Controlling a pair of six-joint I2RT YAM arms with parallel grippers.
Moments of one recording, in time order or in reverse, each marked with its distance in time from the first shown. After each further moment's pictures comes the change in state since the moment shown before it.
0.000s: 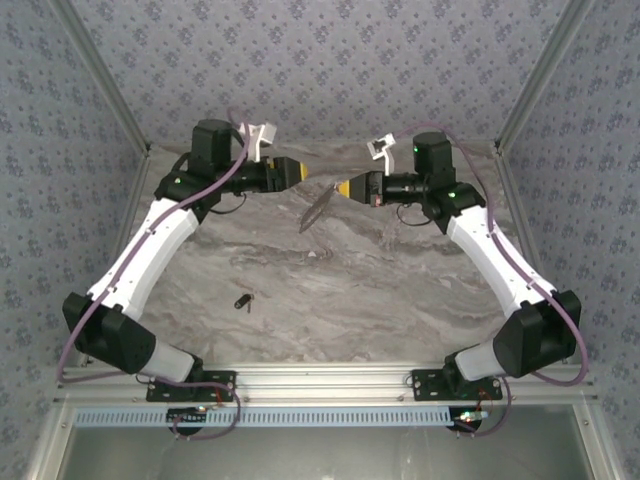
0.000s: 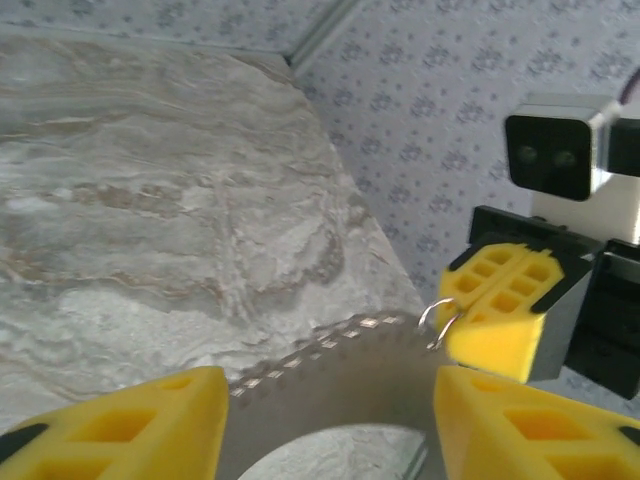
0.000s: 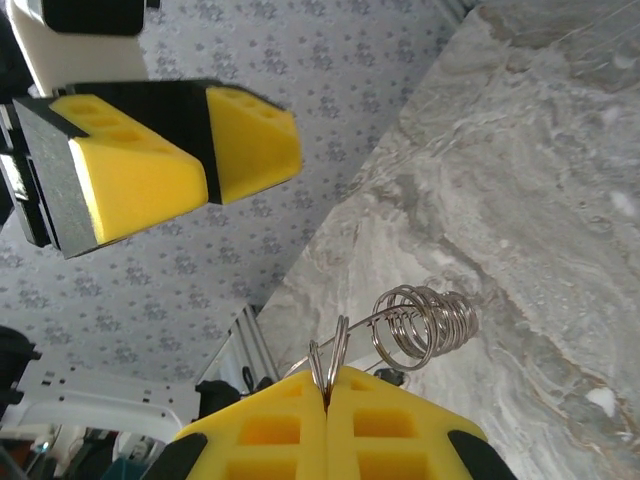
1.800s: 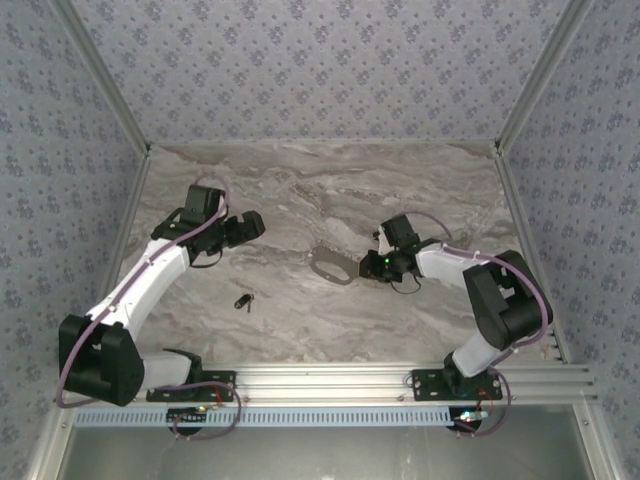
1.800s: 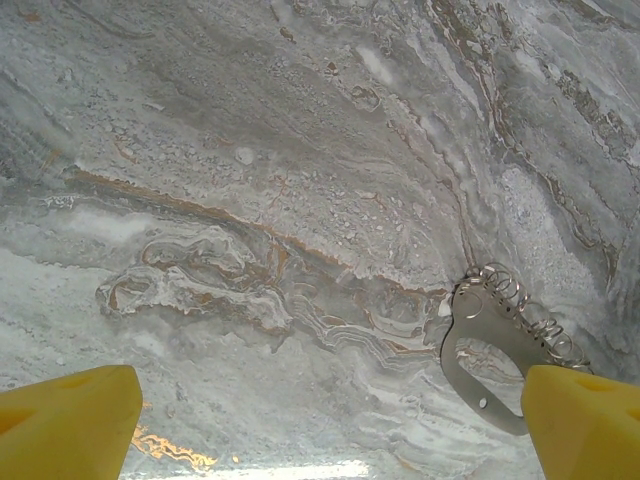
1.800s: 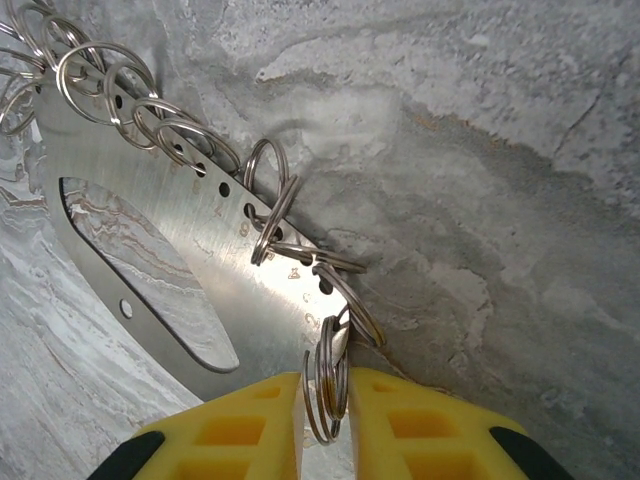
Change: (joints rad) left arm 0.130 -0.188 -0.541 -0.079 -0.531 -0.100; right arm 0.071 0.182 -0.570 0.105 0.549 0.087
